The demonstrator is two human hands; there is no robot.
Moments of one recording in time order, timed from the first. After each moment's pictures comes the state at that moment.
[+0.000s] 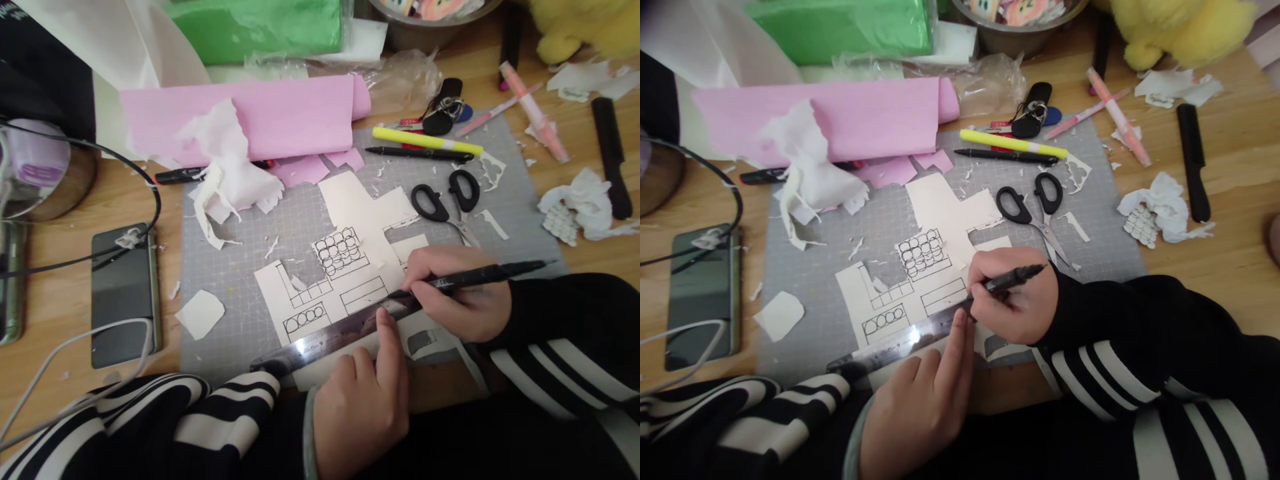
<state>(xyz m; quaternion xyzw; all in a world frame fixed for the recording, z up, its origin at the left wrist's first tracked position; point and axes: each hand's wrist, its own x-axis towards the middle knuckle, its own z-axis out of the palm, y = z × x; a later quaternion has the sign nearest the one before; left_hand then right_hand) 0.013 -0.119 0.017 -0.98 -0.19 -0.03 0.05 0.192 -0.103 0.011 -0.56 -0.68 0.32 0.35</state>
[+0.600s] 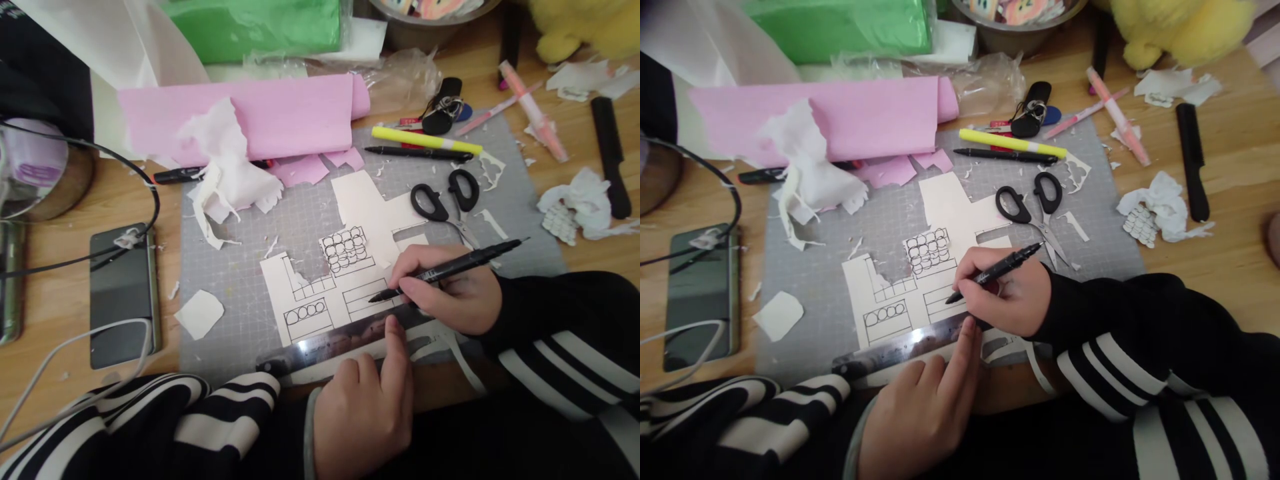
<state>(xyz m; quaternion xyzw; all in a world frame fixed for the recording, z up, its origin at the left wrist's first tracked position) 0.011 -0.121 0.019 -0.99 -0.15 -0.04 0.03 0.186 -0.099 0.013 -0.57 -0.62 0.41 0.35</state>
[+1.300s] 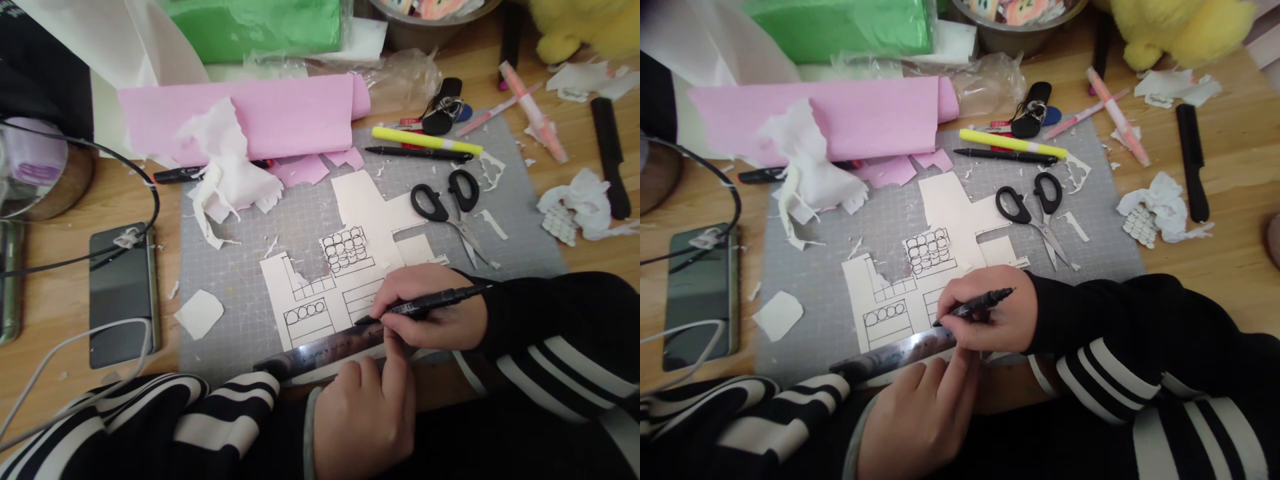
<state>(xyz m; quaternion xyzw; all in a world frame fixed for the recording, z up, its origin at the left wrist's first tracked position) -0.003 -0.130 0.006 -0.99 -0.16 -0.02 -0.03 0.184 -0.099 0.004 -0.46 -0.74 0.41 0.28</state>
